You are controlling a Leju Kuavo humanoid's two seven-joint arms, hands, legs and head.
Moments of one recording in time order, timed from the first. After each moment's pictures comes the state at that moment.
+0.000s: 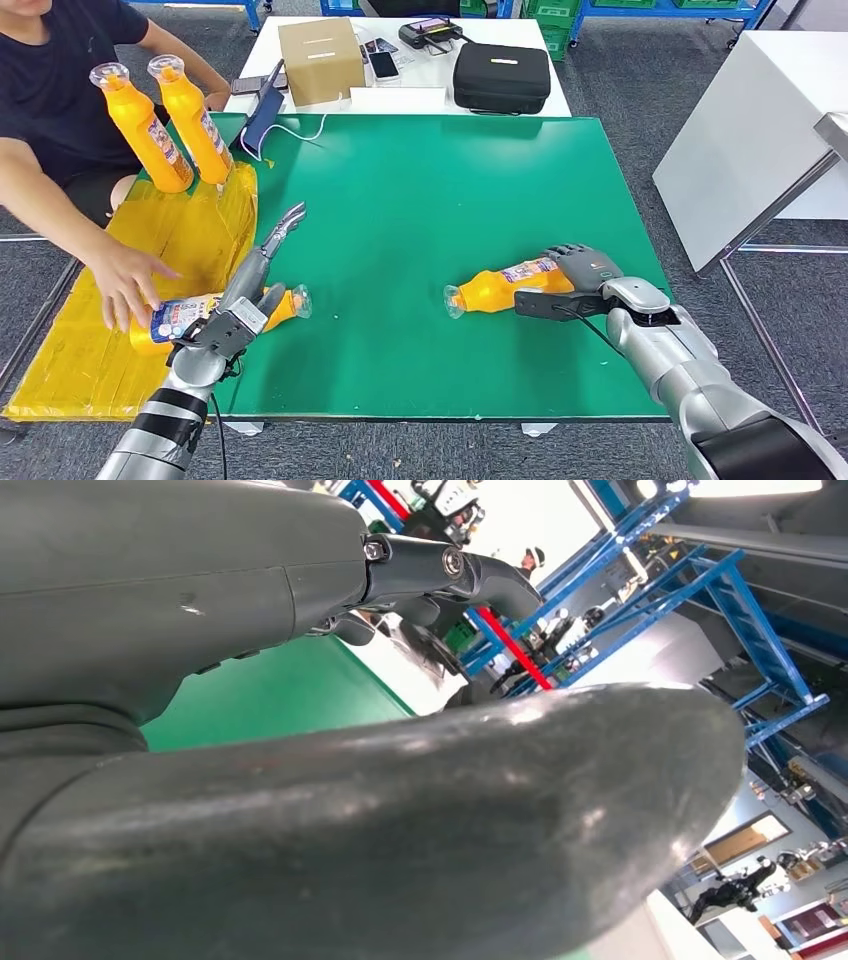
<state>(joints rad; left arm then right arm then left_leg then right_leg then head) -0.34 0.01 -0.18 -1.18 -0.48 -0.04 -0.63 -0.66 -0.26 0.54 -0.52 1.04 0.07 -0.15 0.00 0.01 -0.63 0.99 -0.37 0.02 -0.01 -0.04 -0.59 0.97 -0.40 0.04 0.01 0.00</state>
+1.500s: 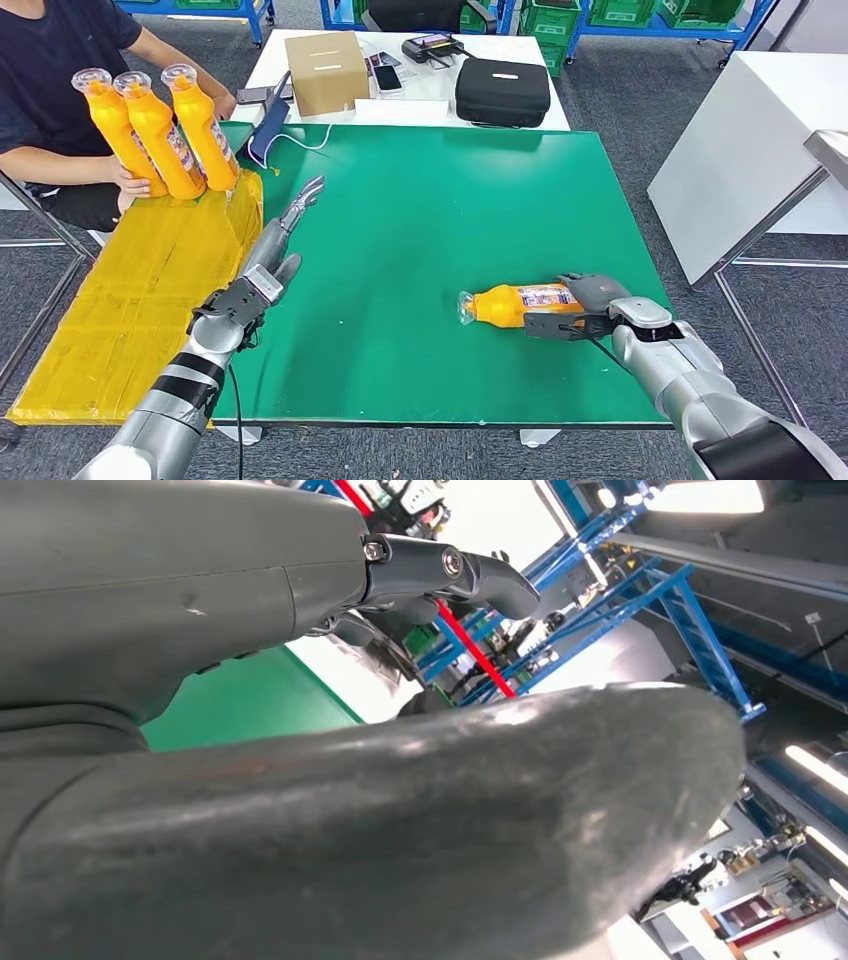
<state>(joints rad) -0.49 -0.03 -0.24 -1.02 -0.44 -0.03 -0.67 -0.63 -0.28 0.57 -0.43 1.05 0.11 -0.07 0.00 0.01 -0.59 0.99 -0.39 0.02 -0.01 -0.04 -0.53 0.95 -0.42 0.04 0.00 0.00</state>
